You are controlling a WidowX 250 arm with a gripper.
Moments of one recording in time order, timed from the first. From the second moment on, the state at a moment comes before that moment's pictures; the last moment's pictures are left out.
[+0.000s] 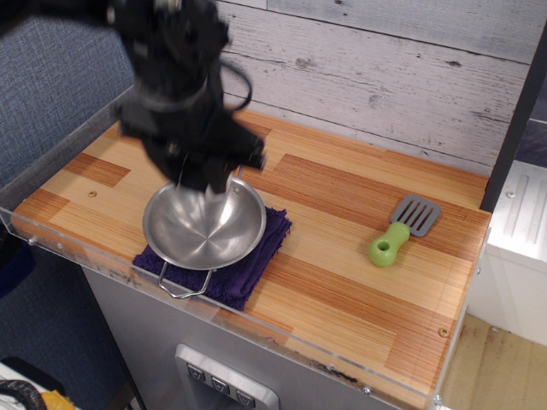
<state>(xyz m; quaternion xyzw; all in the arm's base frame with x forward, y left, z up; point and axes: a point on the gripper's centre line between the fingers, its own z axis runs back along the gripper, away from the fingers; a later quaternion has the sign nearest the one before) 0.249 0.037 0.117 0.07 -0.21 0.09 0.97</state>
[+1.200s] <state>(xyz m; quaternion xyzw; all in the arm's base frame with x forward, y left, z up) 0.346 -0.017 0.118 0.05 -0.25 0.00 0.97</state>
